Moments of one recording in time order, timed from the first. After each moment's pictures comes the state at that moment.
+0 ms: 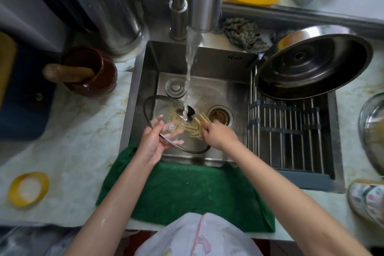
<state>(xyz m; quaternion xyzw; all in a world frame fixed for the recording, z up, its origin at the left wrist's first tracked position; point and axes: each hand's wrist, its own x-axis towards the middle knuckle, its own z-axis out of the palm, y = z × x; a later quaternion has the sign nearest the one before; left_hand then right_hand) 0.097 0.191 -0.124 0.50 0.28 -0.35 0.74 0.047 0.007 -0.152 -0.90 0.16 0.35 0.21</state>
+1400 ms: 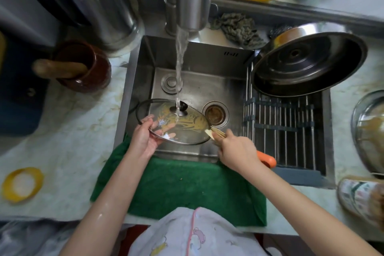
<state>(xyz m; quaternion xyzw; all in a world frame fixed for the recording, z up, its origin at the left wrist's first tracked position) 0.102 0.190 -0.120 0.47 0.36 -0.32 0.74 -0.008 -0.006 -0.098 -0.93 0.08 0.35 0.01</state>
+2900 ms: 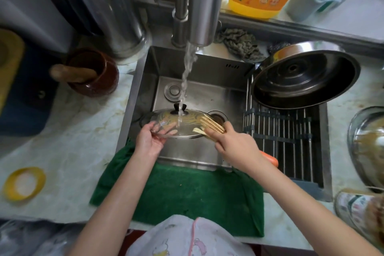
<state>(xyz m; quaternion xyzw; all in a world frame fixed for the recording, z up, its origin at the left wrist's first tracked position) 0.107 0.181 -0.124 0.37 0.43 -0.27 0.77 0.015 -0.021 -0.077 -0.95 0.06 0.31 0.07</state>
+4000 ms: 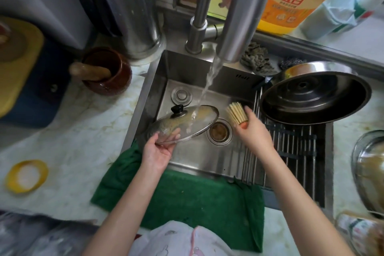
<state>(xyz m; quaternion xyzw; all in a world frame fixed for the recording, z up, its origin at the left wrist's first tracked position) 0.088 0.181 -0.124 0.24 0.46 -0.24 0.82 0.054 -0.056 -0.085 -0.88 0.35 0.20 0.26</state>
